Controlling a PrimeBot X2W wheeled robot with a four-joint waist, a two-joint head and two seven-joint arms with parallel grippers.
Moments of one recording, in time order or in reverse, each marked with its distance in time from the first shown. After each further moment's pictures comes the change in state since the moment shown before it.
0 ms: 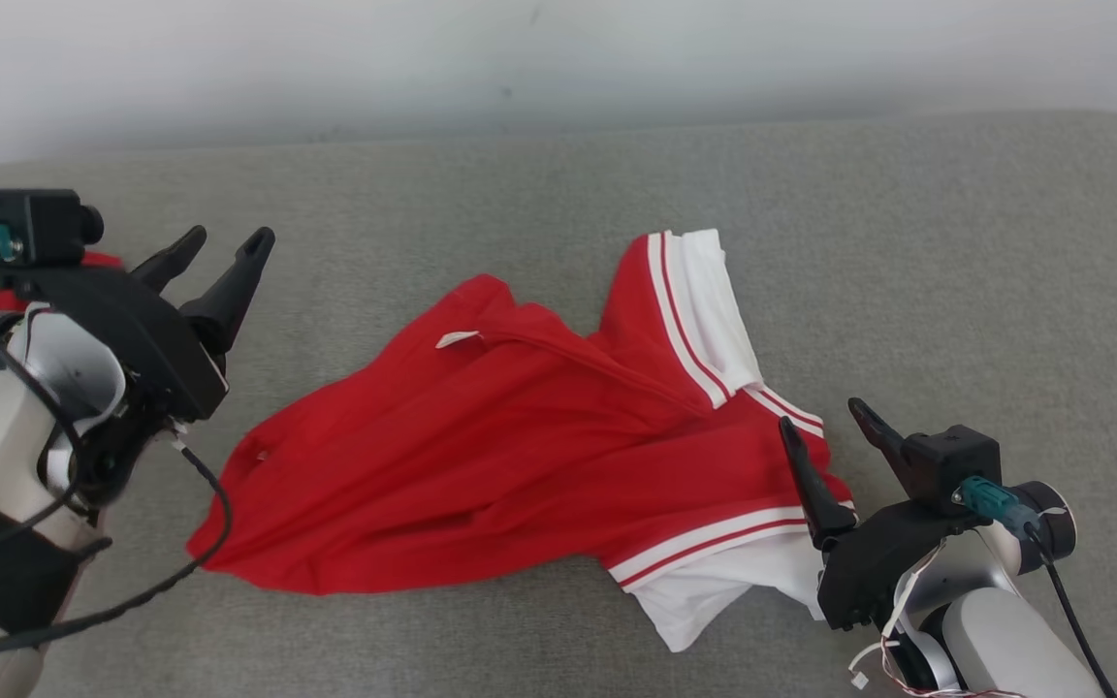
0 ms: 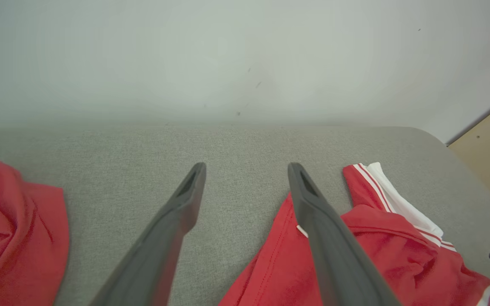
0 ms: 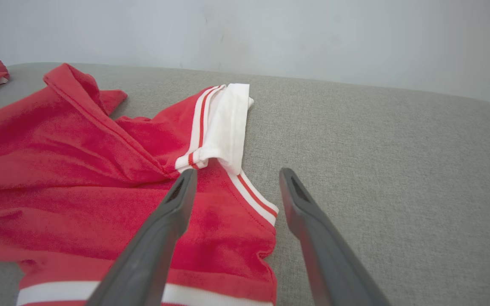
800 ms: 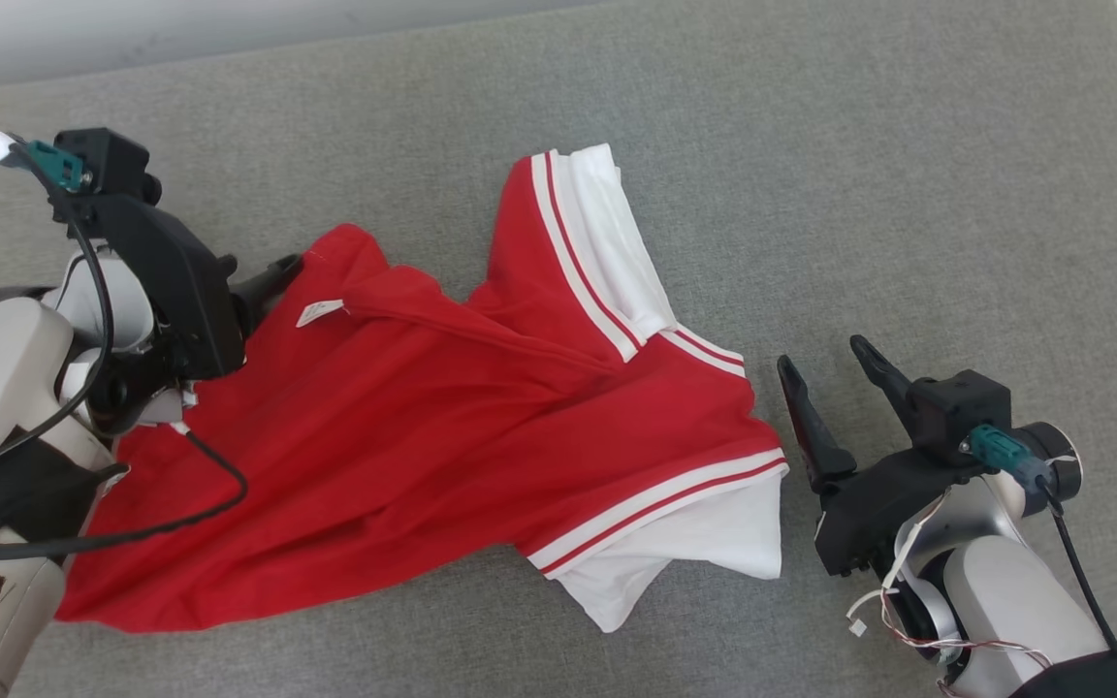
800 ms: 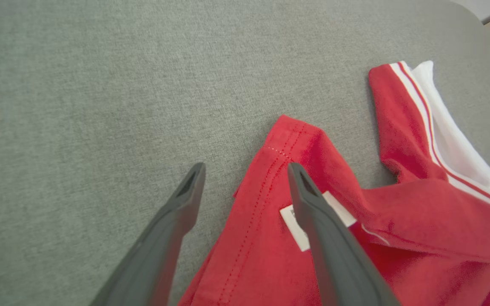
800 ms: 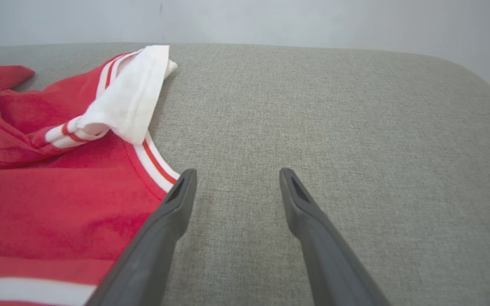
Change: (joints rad) left arm -0.190 -0.077 -0.099 0.245 -0.059 -0.017 0.325; right arm -0.087 -0.002 -0.006 -0.001 -0.004 0.009 -0.011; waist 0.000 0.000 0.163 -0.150
